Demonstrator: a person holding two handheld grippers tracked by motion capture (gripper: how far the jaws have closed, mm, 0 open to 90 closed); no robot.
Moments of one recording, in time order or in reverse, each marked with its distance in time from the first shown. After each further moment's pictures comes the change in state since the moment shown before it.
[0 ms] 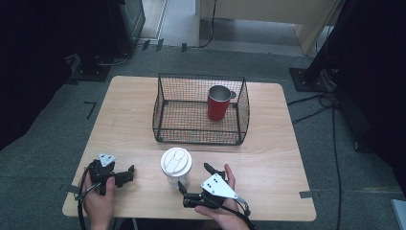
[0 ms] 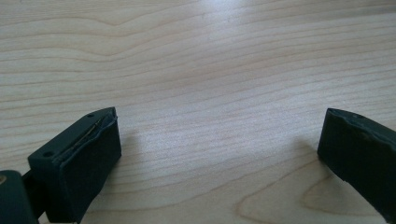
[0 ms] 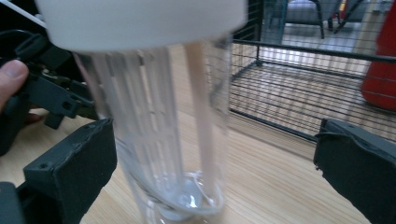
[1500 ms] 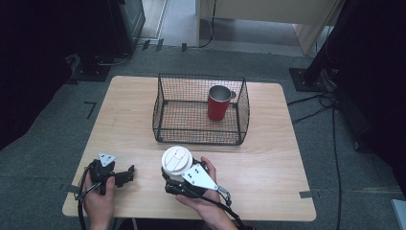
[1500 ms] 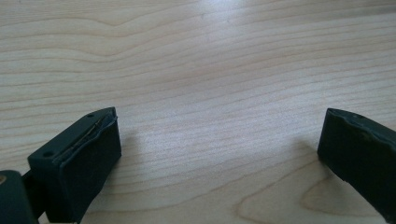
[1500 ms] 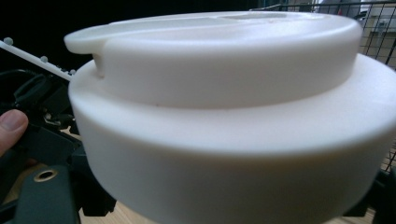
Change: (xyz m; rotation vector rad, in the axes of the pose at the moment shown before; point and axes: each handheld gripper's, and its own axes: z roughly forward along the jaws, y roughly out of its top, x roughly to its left) left arm 0.000 0.000 0.000 0.001 -0.001 0.002; right arm 0.027 0.026 0.039 -0.068 -0.022 -0.004
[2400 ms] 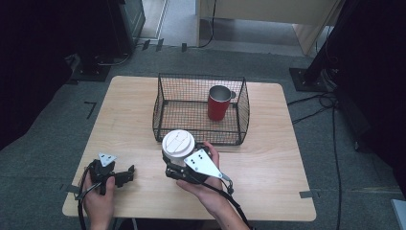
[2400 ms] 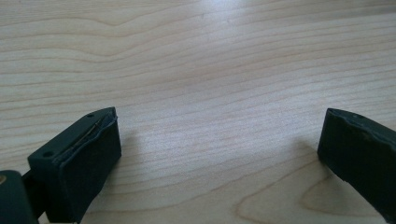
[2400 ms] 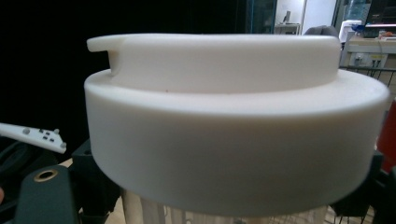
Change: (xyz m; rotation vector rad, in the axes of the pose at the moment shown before) left arm 0.000 0.000 0.000 0.000 0.000 -0.001; right arm -0.013 0.048 0.008 -0.101 -0.034 -0.016
